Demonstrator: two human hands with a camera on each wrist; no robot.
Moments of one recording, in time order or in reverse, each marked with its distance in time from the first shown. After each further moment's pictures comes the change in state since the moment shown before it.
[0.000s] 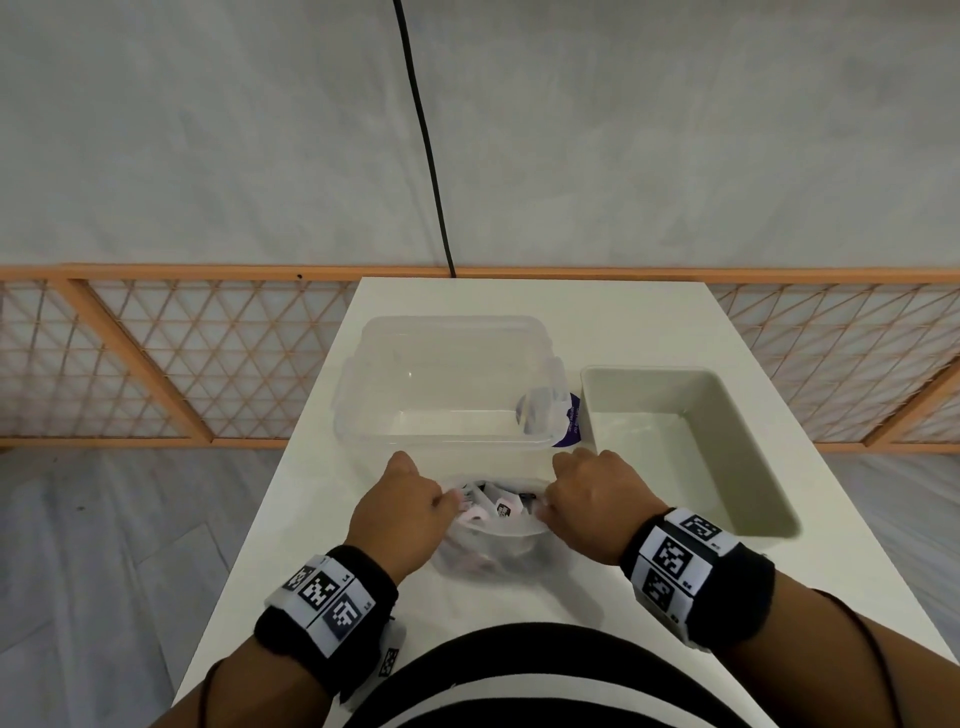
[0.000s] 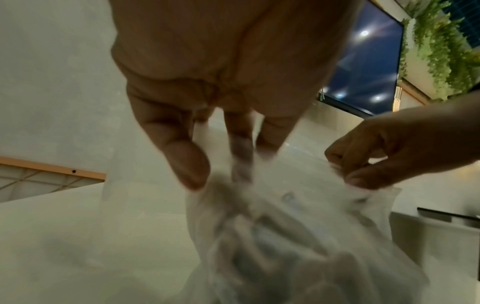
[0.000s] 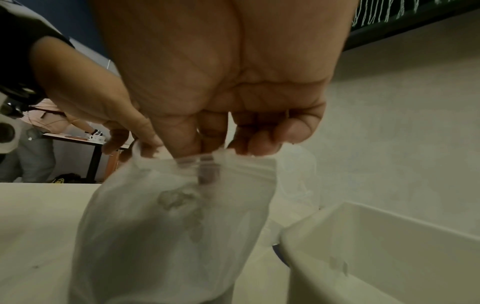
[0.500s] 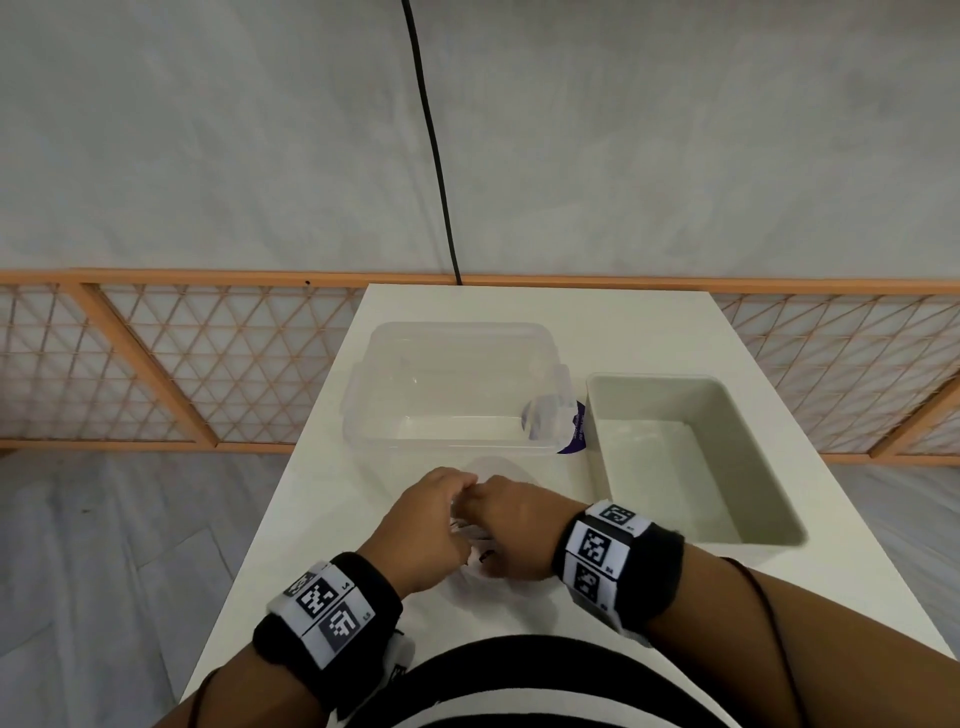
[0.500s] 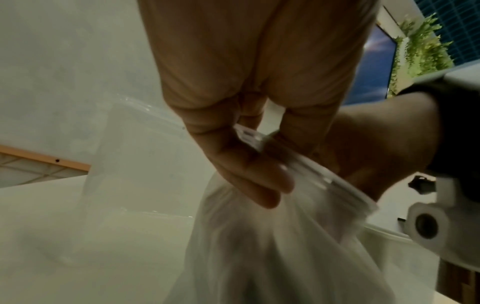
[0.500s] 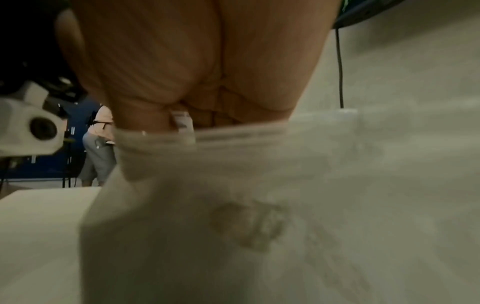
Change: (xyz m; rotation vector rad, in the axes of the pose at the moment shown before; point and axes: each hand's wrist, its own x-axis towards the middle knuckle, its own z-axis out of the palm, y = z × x) left_hand -0.009 0.002 -0.001 -0.325 -0.114 0.238; right_hand 0.028 -0.054 -0.013 0.357 -0.234 -0.281
